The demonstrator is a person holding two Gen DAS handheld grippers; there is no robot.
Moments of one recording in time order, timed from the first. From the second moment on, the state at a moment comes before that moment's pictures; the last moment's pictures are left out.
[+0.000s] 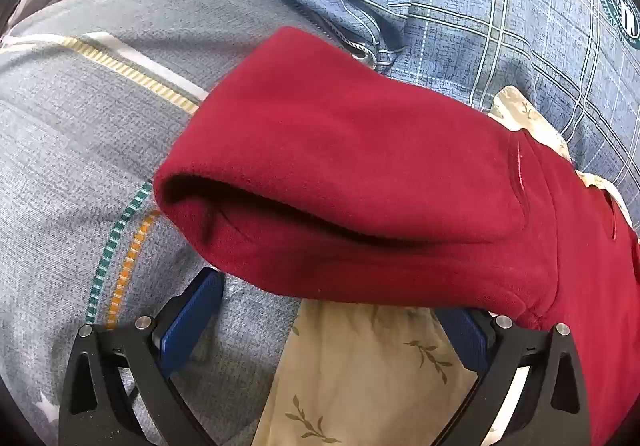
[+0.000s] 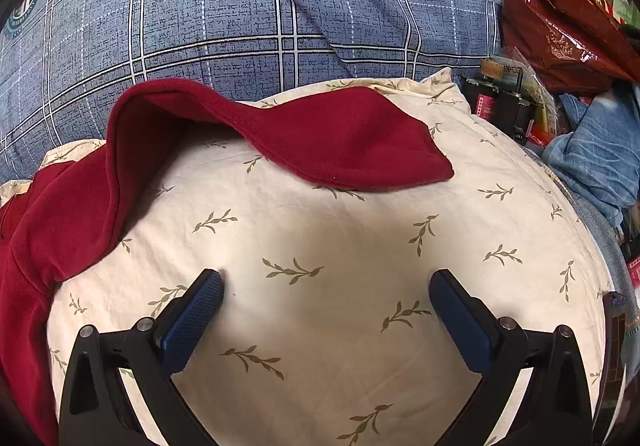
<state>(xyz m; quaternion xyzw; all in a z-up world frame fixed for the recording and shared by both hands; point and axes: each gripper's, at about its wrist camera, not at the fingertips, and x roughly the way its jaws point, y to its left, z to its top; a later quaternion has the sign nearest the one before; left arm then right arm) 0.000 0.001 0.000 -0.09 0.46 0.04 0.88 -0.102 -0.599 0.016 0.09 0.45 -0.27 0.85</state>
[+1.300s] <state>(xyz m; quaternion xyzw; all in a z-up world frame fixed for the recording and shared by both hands) -0.015 -0.008 0.012 -0.07 0.48 0.05 0.87 -0.143 -0.558 0.029 0.07 0.48 -0.23 0.84</state>
